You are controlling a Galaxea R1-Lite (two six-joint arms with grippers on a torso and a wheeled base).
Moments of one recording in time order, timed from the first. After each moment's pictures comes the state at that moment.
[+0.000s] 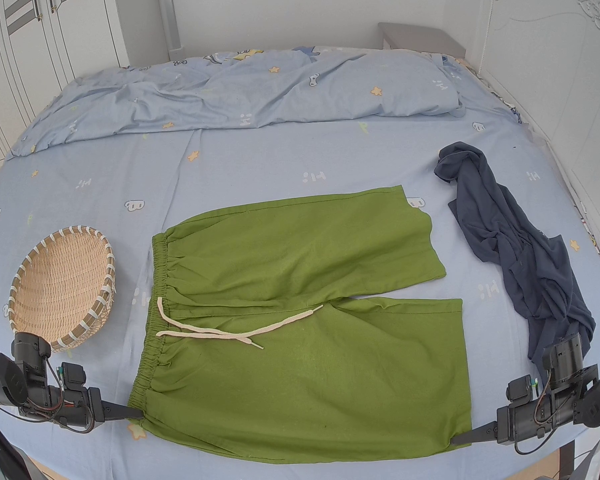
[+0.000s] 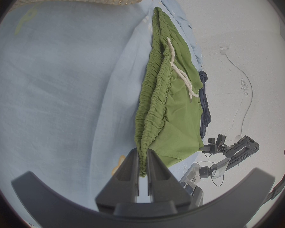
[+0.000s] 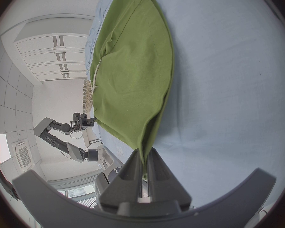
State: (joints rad) left arm 0.38 1.87 -0.22 -0.41 -0.90 0.05; right arm 0.16 1.85 -0.02 -0.78 0.80 0.37
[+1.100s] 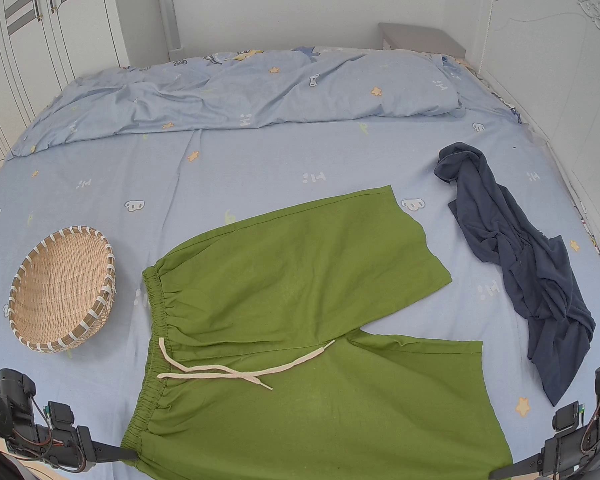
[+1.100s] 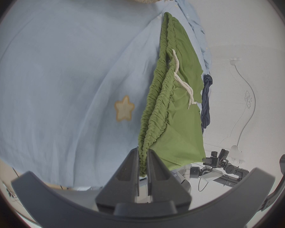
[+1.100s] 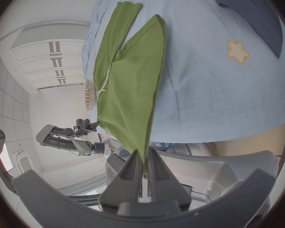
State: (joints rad) left arm 0.50 1.65 -0.02 -0.21 -0.89 0.08; right arm 0.09 1.15 -0.03 -0.01 0.78 0.38
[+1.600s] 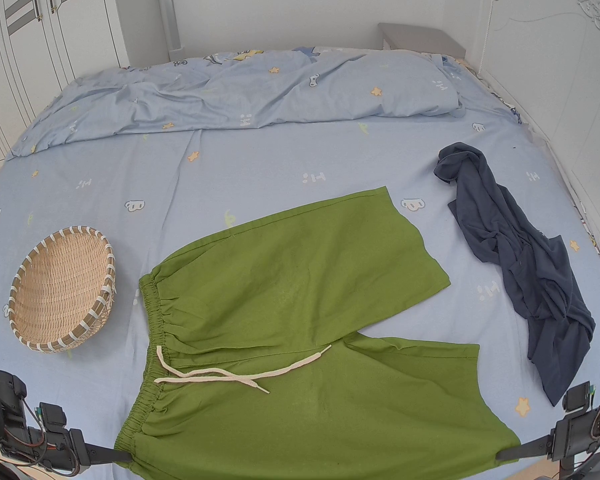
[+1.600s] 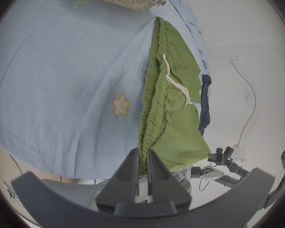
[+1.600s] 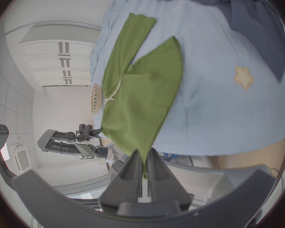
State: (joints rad) left arm 0.55 1.50 -0.05 -0.04 -0.88 0.13; right arm 0.08 1.07 -0.12 0.04 0.78 0.39
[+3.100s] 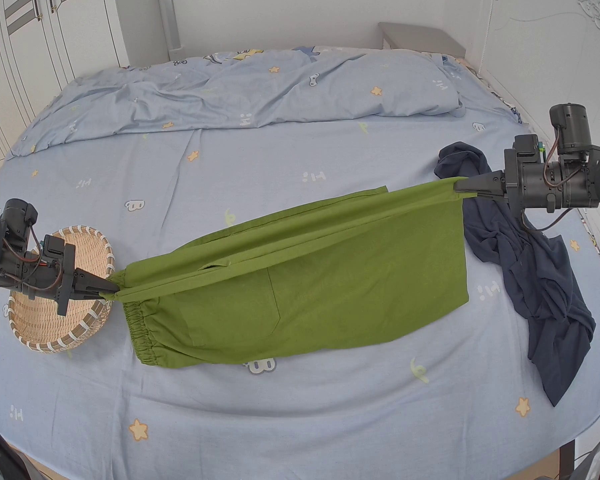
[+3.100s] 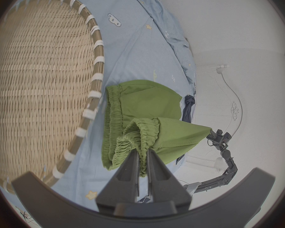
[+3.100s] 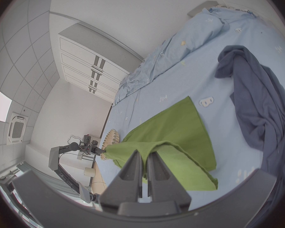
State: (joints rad) left arm 0.32 1.82 -1.18 0.49 -0.91 -0.16; right arm 0.06 1.80 -1.40 0.11 0.78 0.36
